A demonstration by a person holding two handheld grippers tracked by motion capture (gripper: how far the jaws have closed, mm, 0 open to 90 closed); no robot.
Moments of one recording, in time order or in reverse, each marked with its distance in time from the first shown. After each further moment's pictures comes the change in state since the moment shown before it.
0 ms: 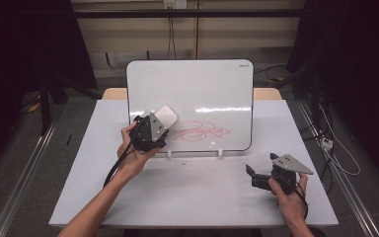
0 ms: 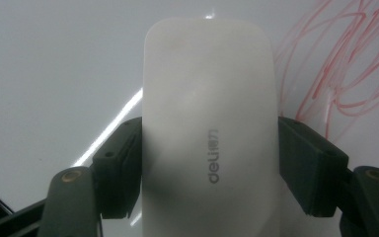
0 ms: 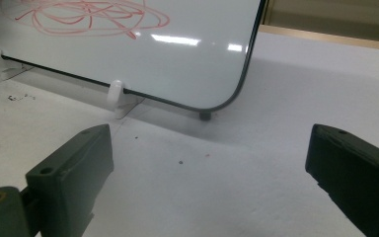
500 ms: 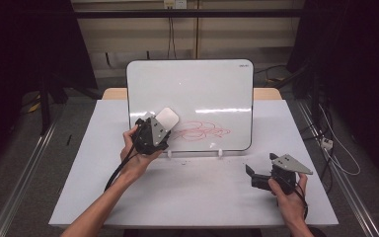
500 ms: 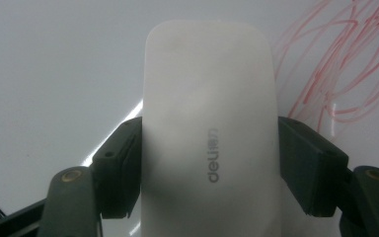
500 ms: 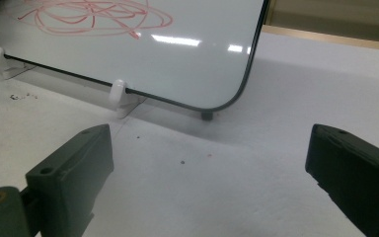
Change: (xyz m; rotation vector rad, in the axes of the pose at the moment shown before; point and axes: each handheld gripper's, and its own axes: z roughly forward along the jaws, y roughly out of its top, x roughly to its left) left arm -0.012 -0.006 0.002 -0.042 0.014 -0.026; right arm 0.001 0.000 0.000 0.001 0.005 -0.002
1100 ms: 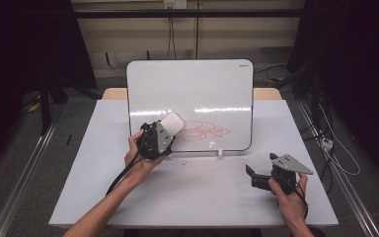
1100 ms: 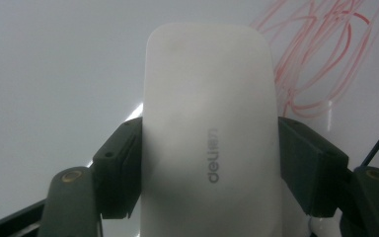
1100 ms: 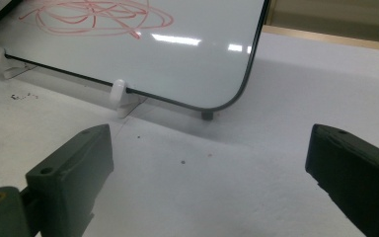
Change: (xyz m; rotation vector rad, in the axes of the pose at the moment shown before) left arm -0.014 -0.001 0.001 -0.005 -0.016 0.055; right arm -0.001 0.000 0.000 -0.001 -0.001 0.000
